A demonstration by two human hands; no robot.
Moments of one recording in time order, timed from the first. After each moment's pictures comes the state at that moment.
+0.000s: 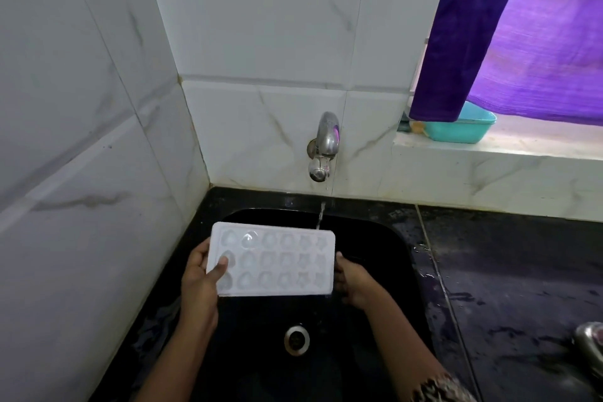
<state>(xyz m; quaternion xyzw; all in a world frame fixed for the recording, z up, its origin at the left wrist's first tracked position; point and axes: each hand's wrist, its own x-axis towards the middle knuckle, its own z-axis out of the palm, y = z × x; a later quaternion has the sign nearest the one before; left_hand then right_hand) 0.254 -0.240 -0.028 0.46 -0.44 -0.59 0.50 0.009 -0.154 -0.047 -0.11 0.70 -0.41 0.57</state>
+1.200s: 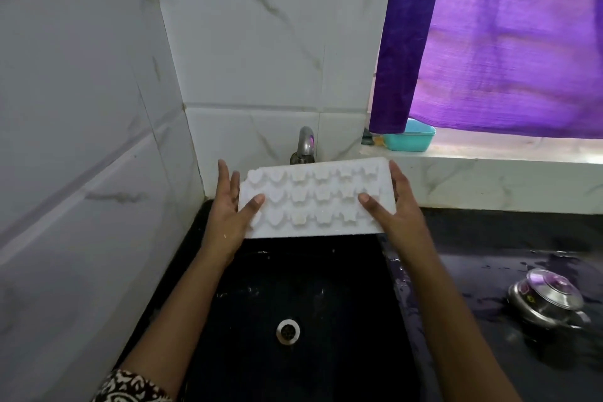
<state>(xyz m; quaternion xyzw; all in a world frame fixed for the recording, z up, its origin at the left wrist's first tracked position) 0.228 -0.217 0.094 0.25 -0.61 -0.58 0.47 0.017 -0.031 0.134 -0.39 0.65 -0.62 0.18</state>
